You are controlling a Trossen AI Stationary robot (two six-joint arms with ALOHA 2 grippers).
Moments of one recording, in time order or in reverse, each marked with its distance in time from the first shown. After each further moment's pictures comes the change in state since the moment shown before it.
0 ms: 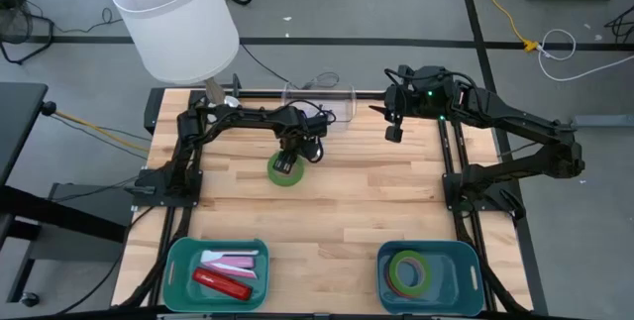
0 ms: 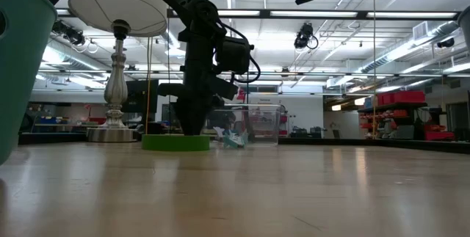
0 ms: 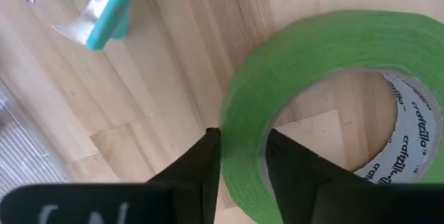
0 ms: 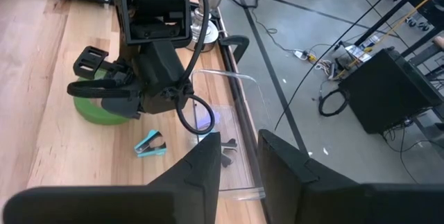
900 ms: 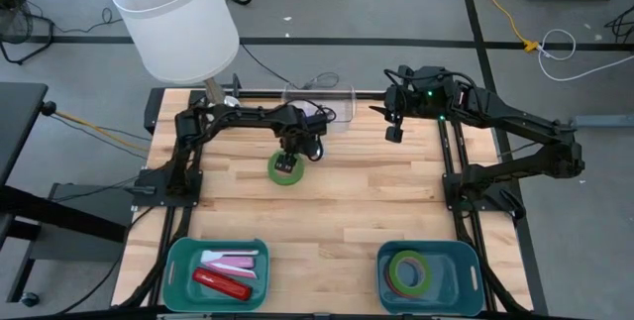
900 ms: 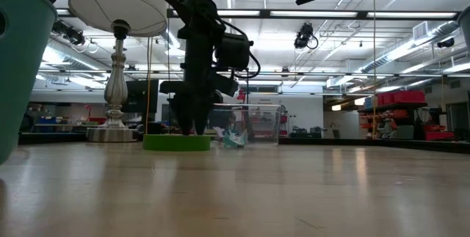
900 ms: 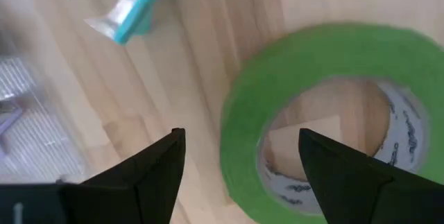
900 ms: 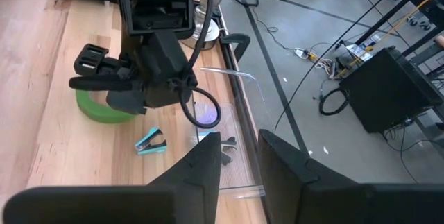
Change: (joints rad) left arm 0.001 -0.020 0.000 0.002 -0.003 -0.058; right arm 0.000 0.000 0.000 -0.008 0.000 -0.004
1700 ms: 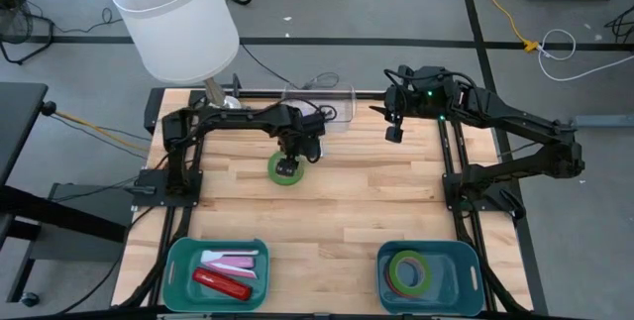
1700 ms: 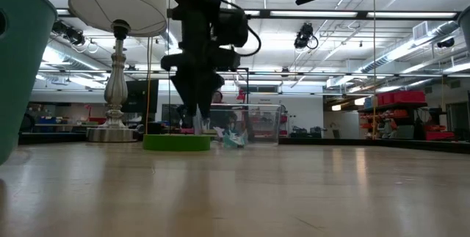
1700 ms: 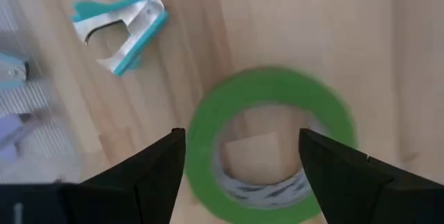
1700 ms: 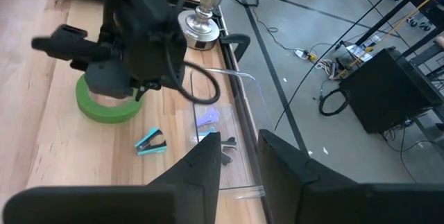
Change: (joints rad) left arm -0.045 -0.110 -0.001 -0.003 0.081 -0.088; right arm 0.000 0.000 0.000 0.001 -0.001 -0.002
